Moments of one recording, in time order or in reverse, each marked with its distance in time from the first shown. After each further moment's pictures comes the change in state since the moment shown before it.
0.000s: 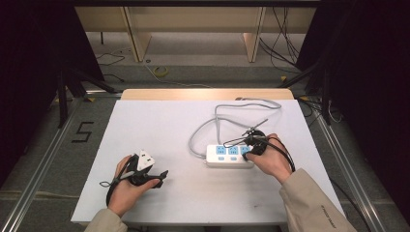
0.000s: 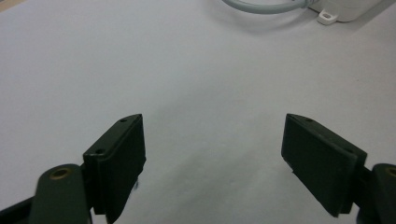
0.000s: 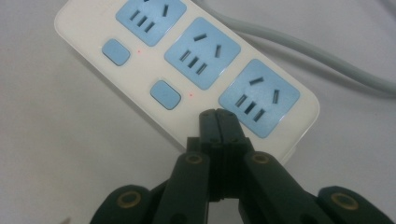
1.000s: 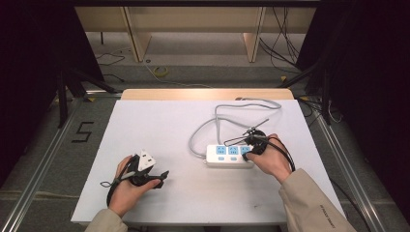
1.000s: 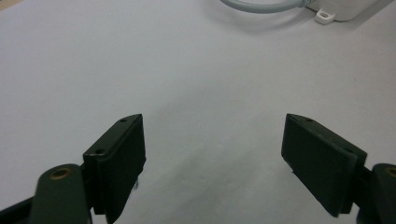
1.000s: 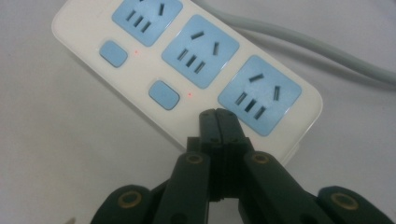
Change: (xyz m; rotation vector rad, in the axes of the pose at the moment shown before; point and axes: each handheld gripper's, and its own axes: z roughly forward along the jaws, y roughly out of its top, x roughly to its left) left arm -0.002 0.000 0.001 0.002 -0.002 0.006; right arm -0.003 0.000 0.003 -0.008 0.016 0.038
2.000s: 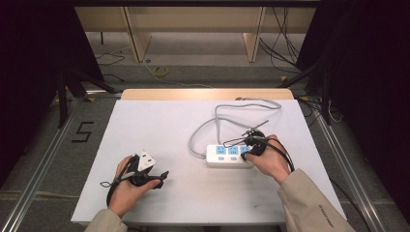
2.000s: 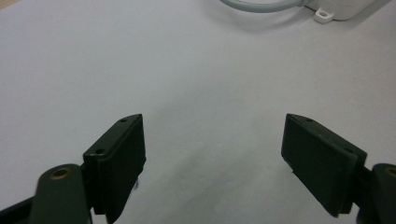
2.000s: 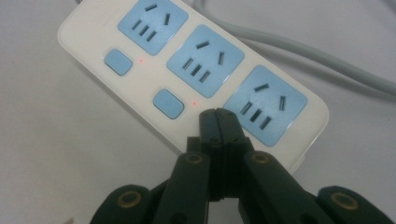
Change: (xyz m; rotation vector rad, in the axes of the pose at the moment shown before) left arm 0.000 0.000 0.000 0.003 -0.002 0.002; right arm 0.003 -0.002 0.002 -0.034 -0.001 -0.014
